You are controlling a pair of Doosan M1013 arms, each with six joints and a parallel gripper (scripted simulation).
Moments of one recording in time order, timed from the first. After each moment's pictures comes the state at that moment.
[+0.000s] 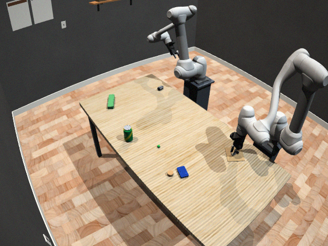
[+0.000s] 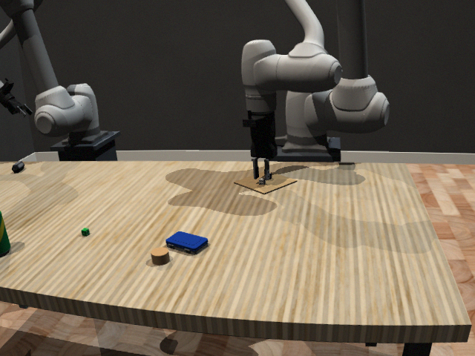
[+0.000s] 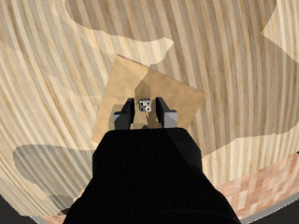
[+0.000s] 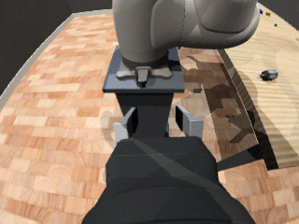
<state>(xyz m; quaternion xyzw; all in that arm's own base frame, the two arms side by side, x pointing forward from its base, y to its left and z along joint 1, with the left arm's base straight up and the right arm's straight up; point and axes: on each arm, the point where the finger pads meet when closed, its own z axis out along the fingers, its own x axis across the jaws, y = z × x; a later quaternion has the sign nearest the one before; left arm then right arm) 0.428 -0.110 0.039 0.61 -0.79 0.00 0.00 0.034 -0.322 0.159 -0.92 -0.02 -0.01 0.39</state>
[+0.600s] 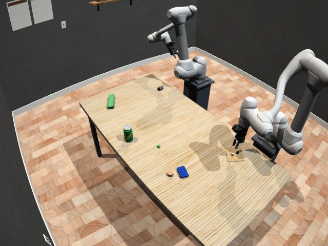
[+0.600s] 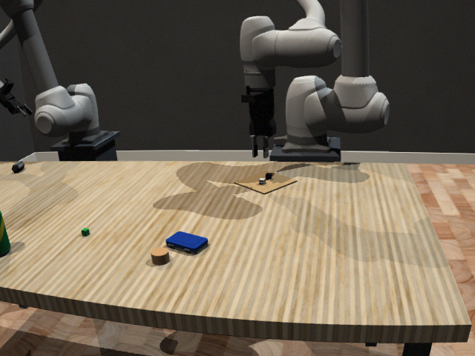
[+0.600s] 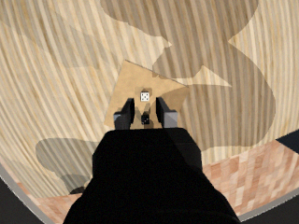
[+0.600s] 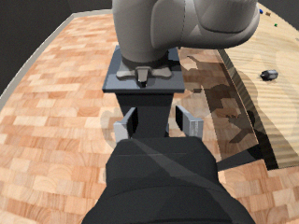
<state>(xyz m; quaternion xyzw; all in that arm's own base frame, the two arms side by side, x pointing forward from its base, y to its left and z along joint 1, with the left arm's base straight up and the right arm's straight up) 0.429 -0.110 0.109 0.61 -0.79 0.00 0.00 0.034 -0.322 0.159 -0.92 -0.02 -0.01 0.39</state>
